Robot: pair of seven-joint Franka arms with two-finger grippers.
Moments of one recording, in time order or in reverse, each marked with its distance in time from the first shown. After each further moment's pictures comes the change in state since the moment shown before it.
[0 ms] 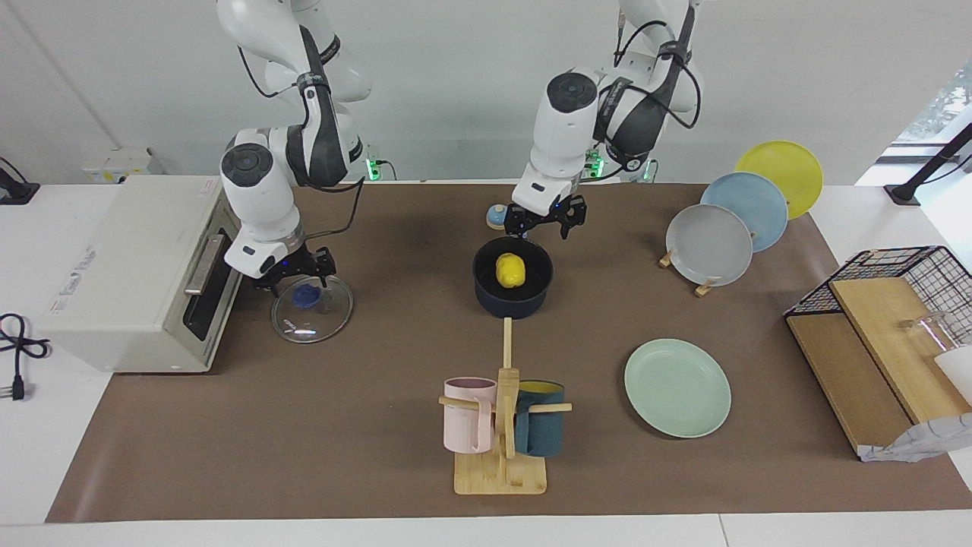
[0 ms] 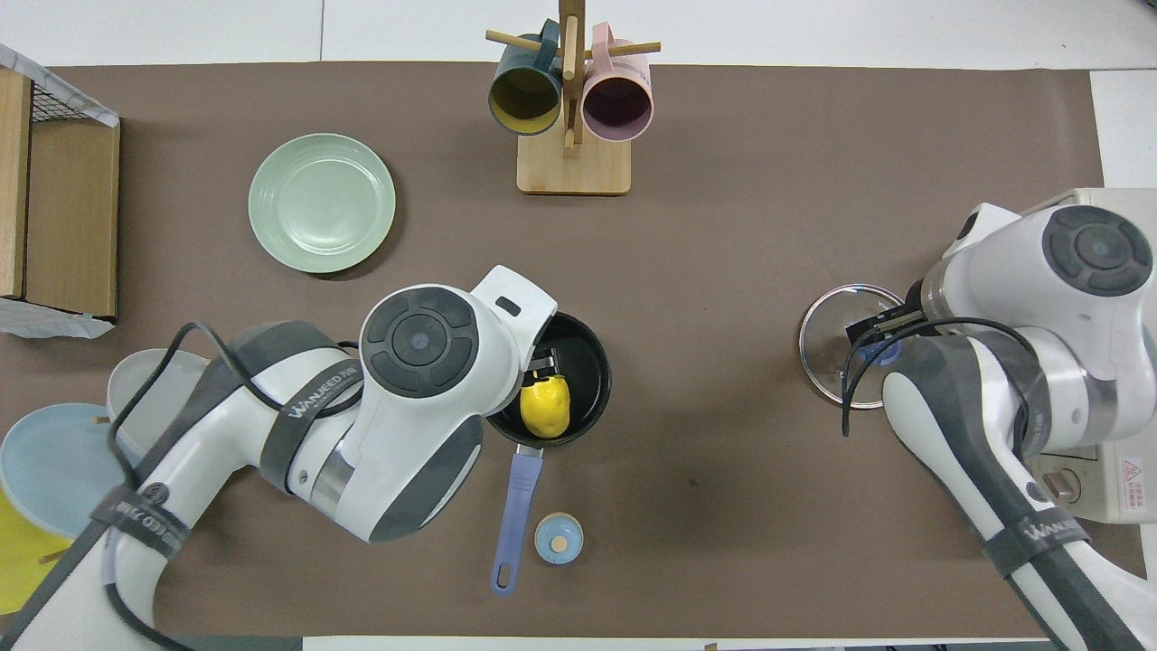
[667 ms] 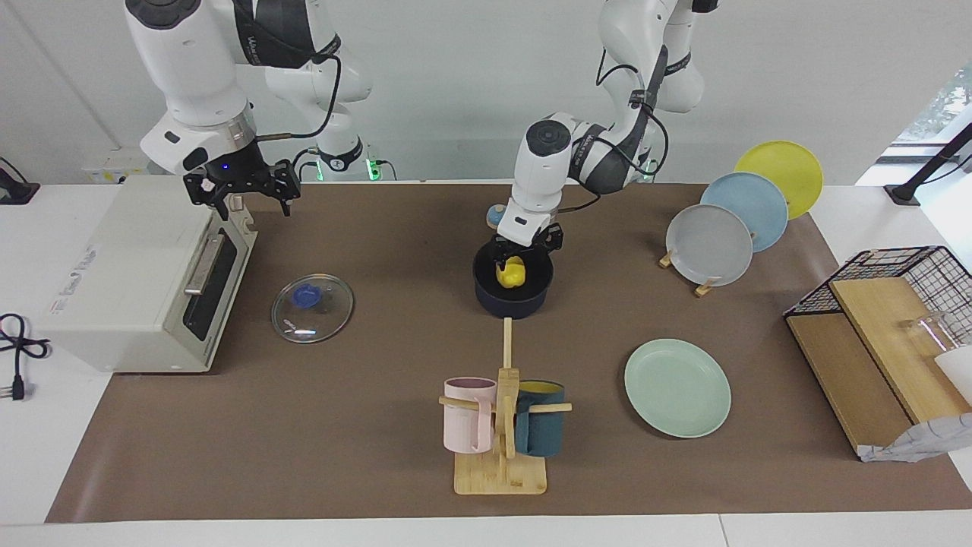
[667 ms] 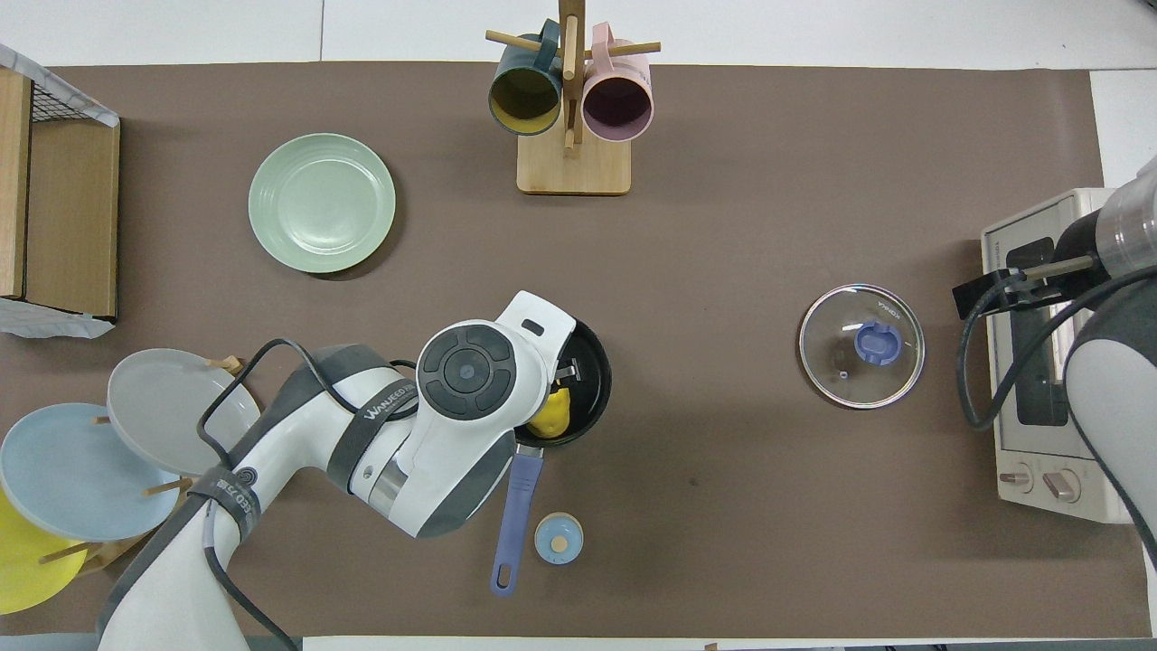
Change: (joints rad) left arm -0.046 0.069 0.002 -0.088 -0.005 0.182 -0.100; right arm -0.002 -0.069 0.008 0.436 0.004 -0.526 0.085
